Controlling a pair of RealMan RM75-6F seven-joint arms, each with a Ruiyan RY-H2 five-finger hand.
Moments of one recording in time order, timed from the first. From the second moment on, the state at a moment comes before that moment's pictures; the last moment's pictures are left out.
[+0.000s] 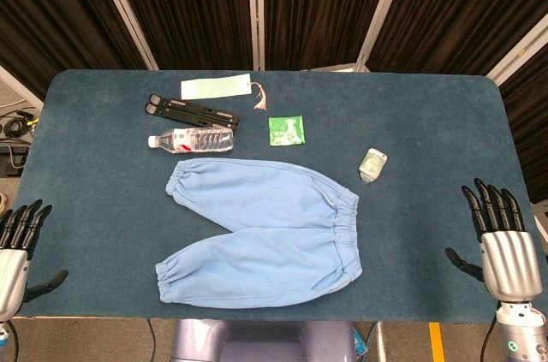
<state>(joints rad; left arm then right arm) 0.03 -1.03 0.03 -1.94 1.62 1.59 0.26 0.05 -1.10 0.11 -1.82 -1.60 1.61 -0.23</state>
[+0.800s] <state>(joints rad) -0.01 -1.06 -0.02 -1.95 1.54 1.54 0.35 0.23 -1.11 -0.06 -1.65 -1.91 1.31 -0.10</state>
